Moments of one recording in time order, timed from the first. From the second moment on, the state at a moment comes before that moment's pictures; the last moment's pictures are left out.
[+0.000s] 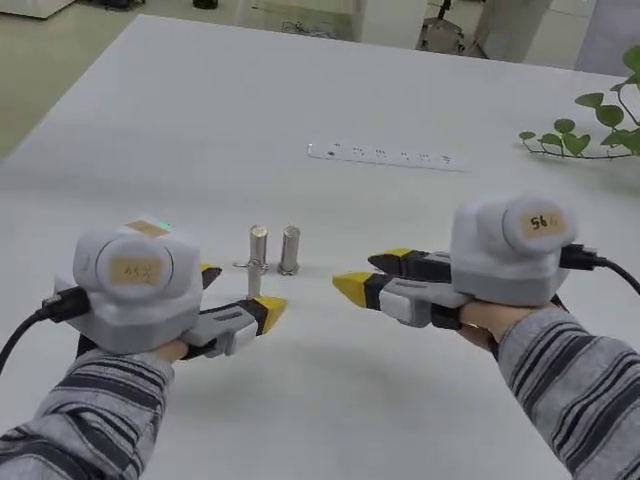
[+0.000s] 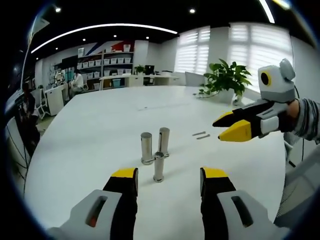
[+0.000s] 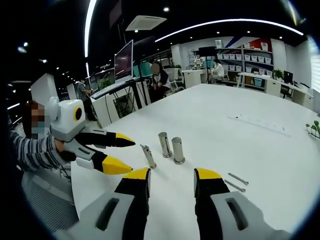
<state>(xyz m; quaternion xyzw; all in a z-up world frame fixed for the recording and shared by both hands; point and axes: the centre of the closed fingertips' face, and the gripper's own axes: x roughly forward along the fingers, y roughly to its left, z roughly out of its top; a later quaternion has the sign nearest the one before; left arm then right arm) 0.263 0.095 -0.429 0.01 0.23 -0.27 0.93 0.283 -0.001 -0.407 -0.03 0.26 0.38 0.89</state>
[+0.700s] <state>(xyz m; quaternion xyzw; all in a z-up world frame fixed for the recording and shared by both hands) 0.247 0.100 -0.422 -0.01 0.24 -0.27 0.93 0.337 0.052 -0.420 -0.05 0.25 0.39 0.89</state>
